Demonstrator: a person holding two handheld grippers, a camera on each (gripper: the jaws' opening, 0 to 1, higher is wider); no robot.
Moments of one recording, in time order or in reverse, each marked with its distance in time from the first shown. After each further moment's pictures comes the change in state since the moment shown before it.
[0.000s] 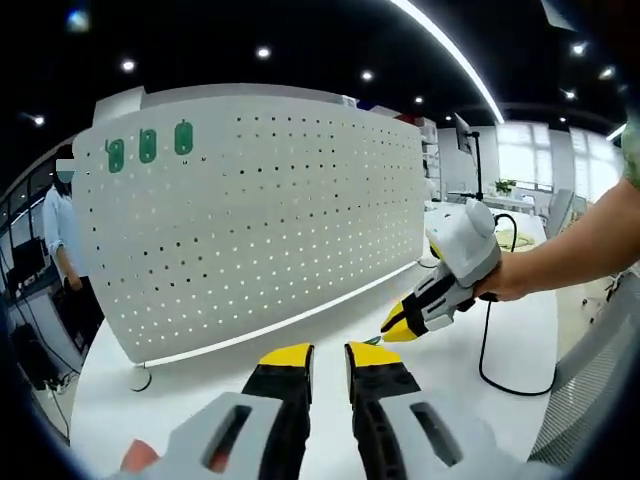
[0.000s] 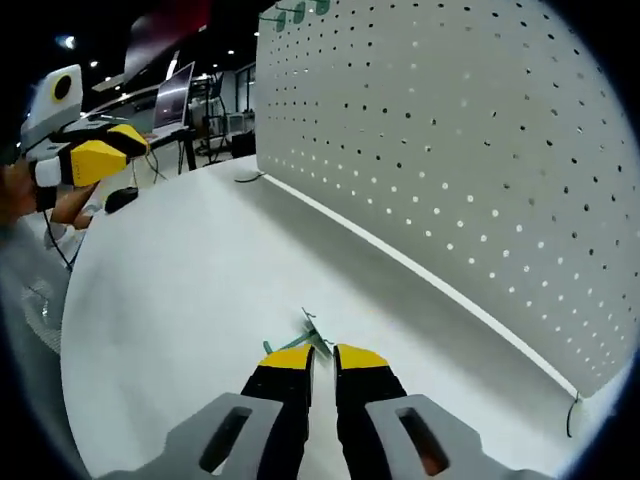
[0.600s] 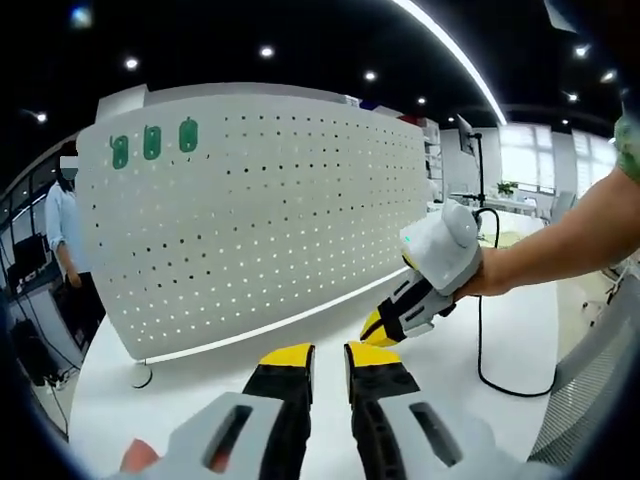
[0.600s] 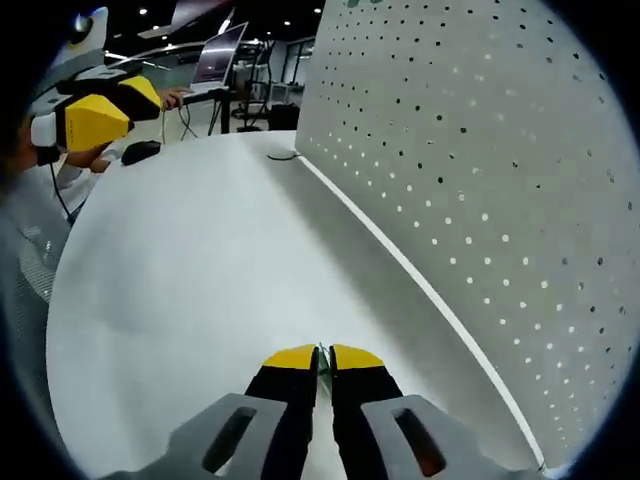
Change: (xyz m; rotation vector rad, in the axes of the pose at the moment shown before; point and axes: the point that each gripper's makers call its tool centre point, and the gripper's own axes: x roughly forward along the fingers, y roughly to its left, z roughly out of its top) left arm -0.002 0.005 -0.002 -0.015 -0.002 0.010; right arm 0.030 0.011 0.014 -0.190 0.087 0.078
